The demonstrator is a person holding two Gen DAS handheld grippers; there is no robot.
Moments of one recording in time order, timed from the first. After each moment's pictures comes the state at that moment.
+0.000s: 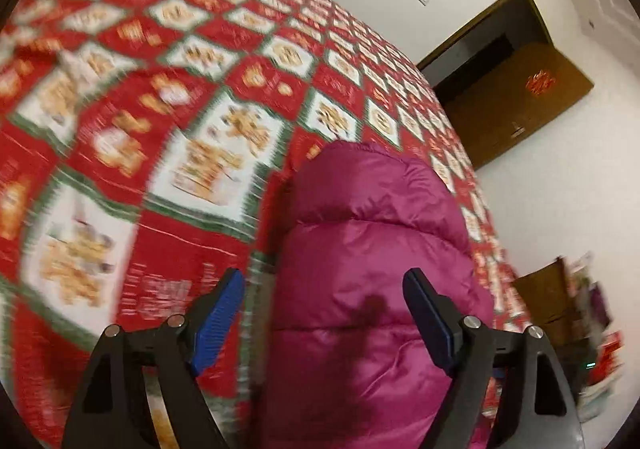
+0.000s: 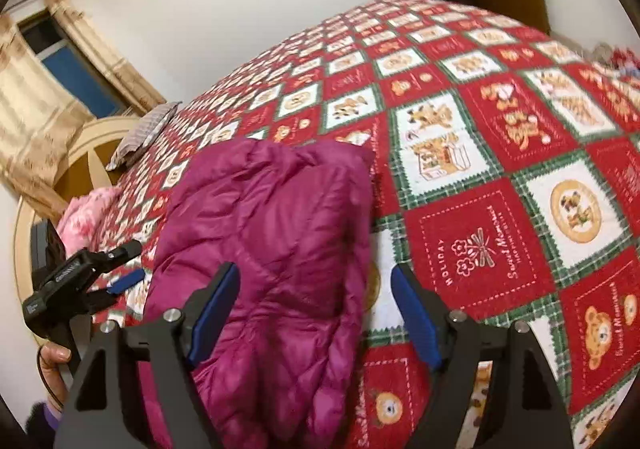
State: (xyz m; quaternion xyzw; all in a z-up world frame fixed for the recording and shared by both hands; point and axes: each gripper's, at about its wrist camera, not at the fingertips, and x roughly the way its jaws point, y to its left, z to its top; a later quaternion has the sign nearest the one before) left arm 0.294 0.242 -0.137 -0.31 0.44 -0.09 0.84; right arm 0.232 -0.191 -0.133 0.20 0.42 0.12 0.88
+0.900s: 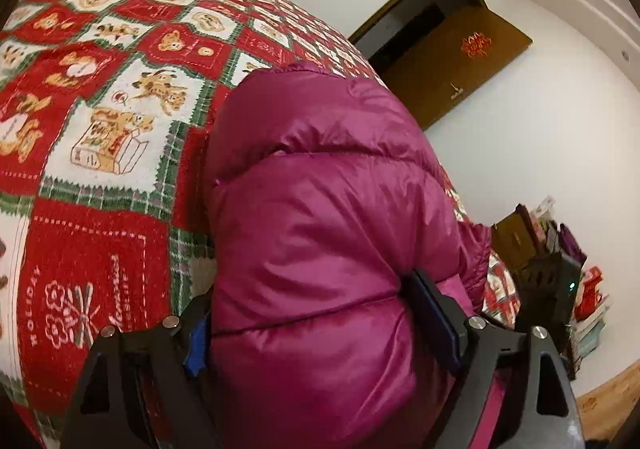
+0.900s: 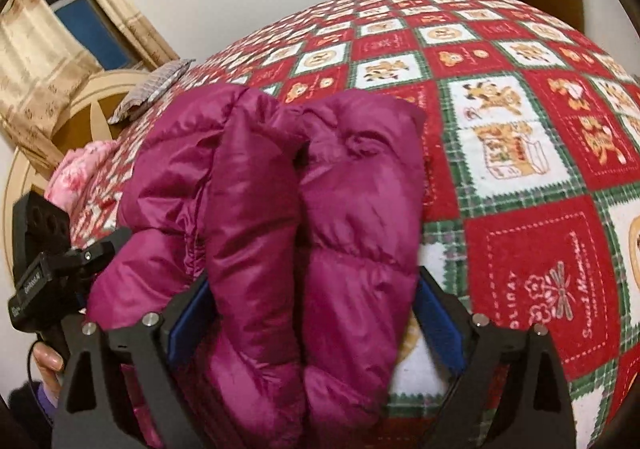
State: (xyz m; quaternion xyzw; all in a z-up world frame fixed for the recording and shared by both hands) left arm 0.295 0.225 -0.167 -0.27 0.41 -0.23 0.84; right arm 0.266 -0.147 -0.170 0.10 0.45 0.17 0.87
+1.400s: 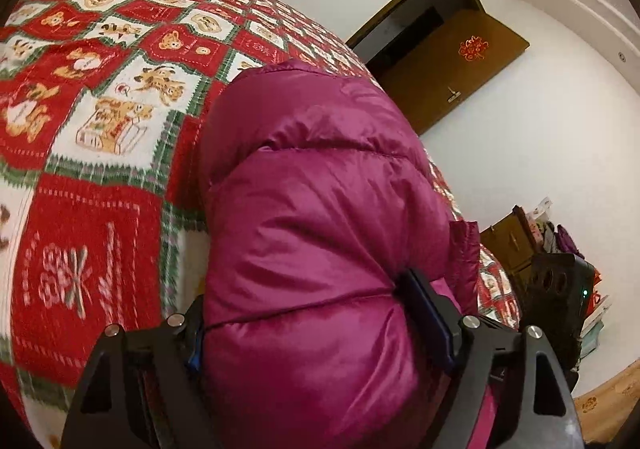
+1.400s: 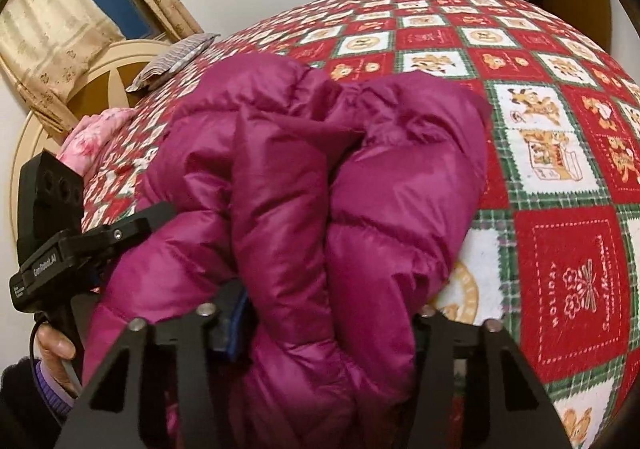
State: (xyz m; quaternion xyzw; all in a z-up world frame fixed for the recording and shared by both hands) left arm 0.278 0.228 -0.164 -0.28 0.40 -0.23 0.84; right arm 0.252 -0.118 -0.162 0.06 0.46 0.21 0.86
